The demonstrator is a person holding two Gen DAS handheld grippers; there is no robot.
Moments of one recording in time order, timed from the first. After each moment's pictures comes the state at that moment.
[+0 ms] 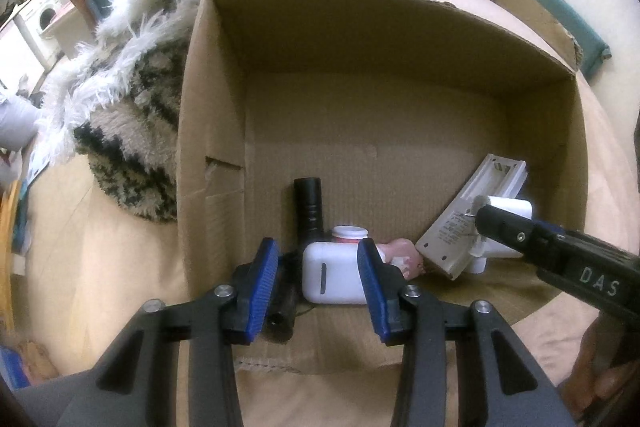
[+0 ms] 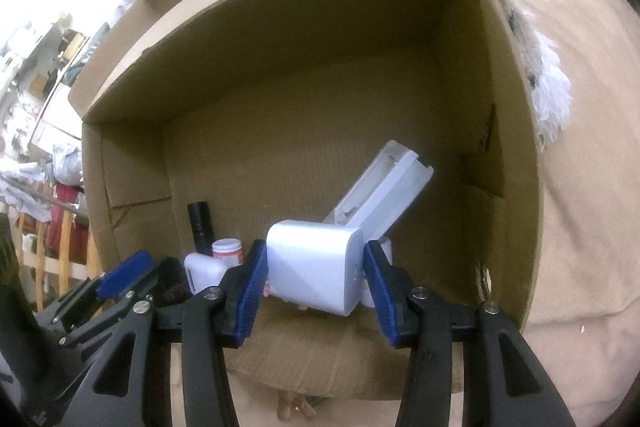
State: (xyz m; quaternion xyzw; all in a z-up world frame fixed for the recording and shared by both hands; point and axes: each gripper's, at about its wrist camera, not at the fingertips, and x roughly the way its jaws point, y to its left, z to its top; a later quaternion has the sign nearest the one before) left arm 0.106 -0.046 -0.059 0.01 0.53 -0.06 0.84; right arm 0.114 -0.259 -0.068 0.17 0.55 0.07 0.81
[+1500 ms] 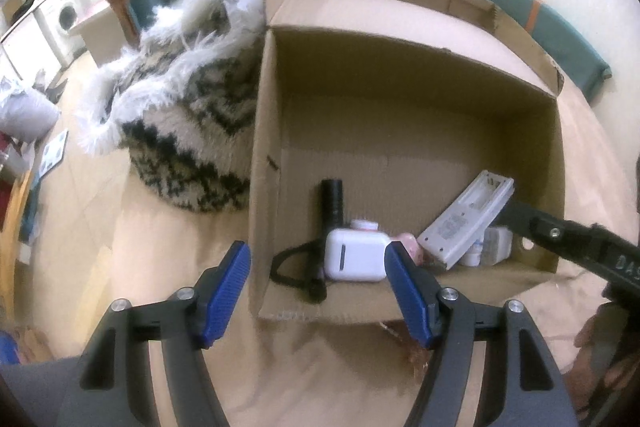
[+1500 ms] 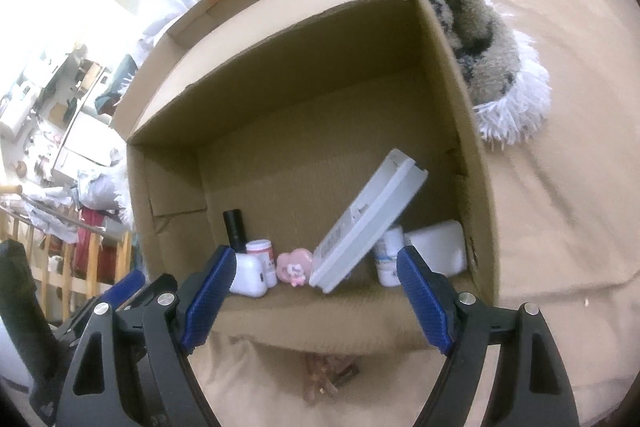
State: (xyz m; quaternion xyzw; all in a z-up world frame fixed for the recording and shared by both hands) left arm 0.074 -0.020 -0.015 -0.01 0.51 -0.03 0.86; right arm 0.083 -0.275 -0.042 0.22 0.51 0.08 0.83
